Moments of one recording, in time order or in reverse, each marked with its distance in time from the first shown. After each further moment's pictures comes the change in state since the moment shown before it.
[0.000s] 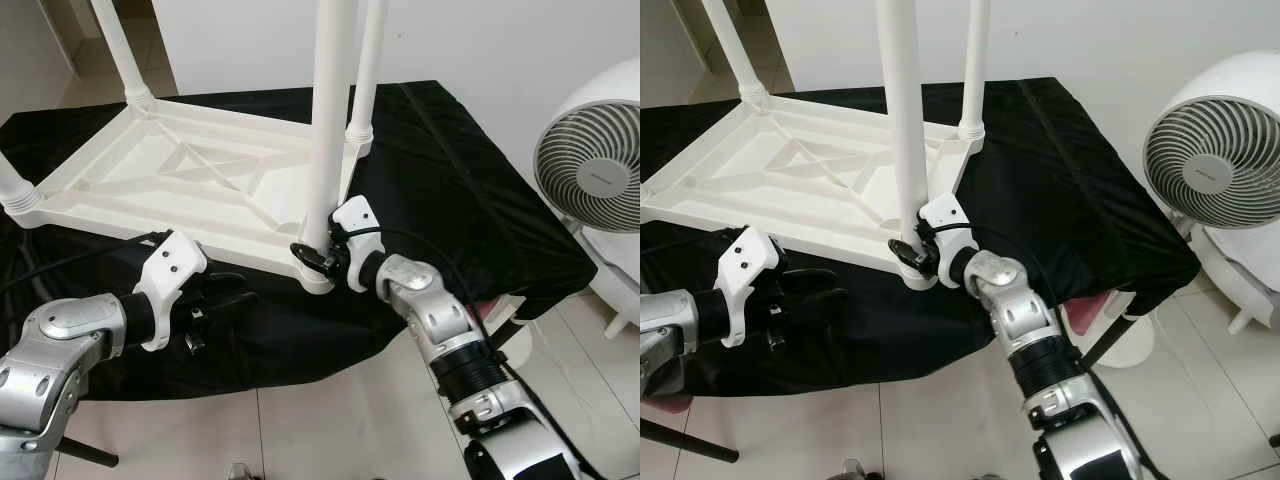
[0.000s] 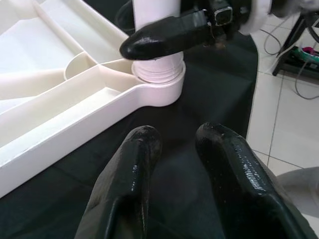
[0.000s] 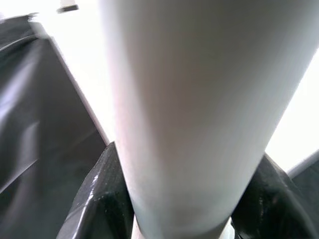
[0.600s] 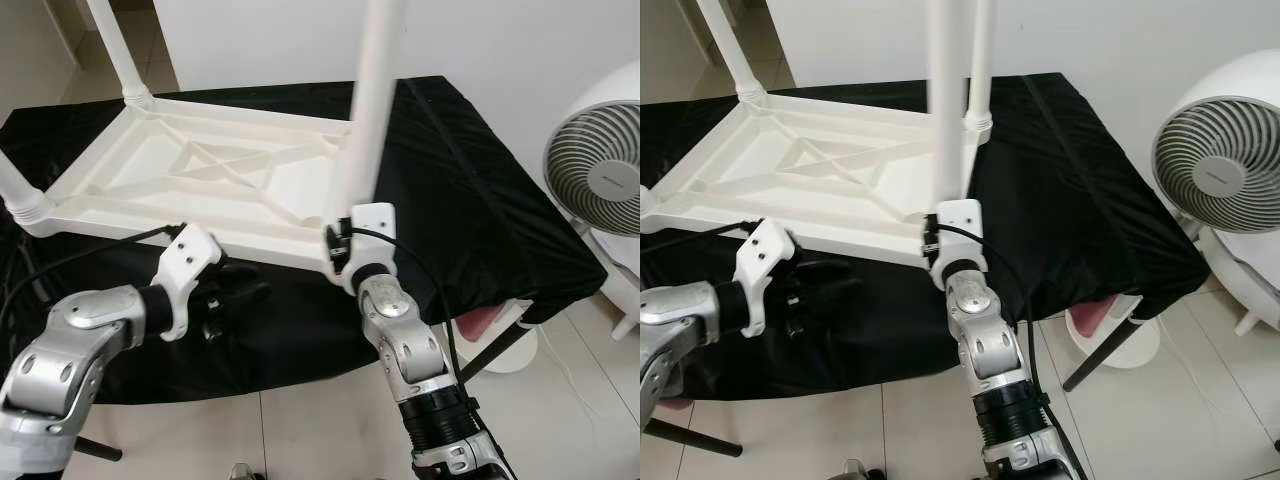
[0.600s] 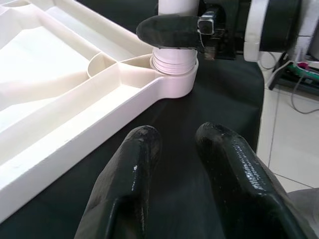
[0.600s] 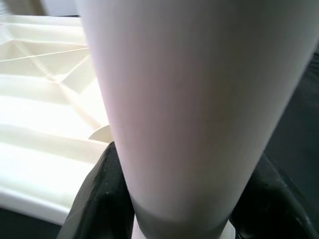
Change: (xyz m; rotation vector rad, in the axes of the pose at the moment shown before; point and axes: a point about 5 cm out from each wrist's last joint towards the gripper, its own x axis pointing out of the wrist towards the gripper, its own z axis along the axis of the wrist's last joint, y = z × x) left arm 0.018 0.001 0.010 0.004 -0.072 -0.037; right arm -0.019 0.003 0.000 0.160 0.031 -0.662
